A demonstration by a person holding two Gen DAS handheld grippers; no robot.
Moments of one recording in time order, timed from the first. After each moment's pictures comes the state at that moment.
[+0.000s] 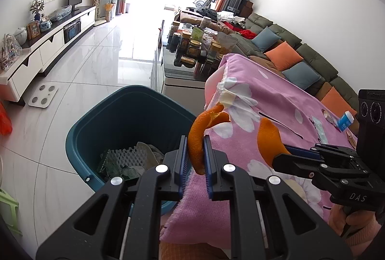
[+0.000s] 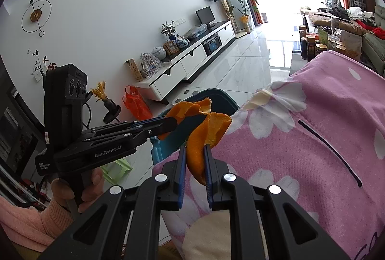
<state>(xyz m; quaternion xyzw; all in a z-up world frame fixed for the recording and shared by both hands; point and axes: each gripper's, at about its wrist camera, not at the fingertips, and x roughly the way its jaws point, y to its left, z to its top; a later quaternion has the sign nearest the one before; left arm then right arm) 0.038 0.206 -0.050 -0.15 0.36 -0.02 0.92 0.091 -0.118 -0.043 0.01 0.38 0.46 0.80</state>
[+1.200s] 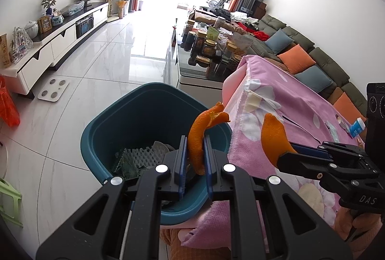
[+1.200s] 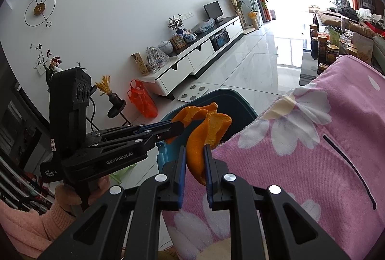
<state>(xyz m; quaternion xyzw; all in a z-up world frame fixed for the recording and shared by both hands) 0.044 0.230 -0.063 -0.15 0.37 0.02 0.92 0.102 -0.087 -0.042 0.00 0.39 0.48 0.79</state>
